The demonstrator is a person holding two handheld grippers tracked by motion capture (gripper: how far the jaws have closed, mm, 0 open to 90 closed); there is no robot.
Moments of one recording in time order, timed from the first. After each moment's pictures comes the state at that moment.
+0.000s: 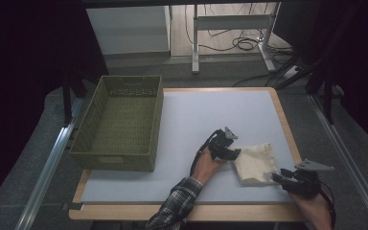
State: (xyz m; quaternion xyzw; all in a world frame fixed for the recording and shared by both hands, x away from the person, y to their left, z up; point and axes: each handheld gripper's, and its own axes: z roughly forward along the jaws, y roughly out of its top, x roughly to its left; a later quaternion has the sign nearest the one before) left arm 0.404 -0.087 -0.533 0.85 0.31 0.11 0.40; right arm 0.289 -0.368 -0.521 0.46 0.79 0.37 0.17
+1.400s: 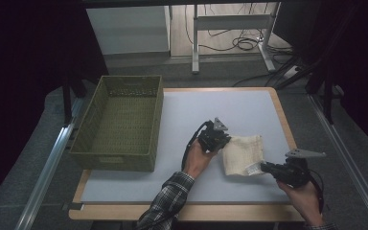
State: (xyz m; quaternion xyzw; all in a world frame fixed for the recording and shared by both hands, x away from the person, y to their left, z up) left arm 0.401 -0.045 -0.488 0.84 0.30 0.13 0.43; right arm 0.303 -0.327 -0.484 0.44 0.78 0.43 0.10
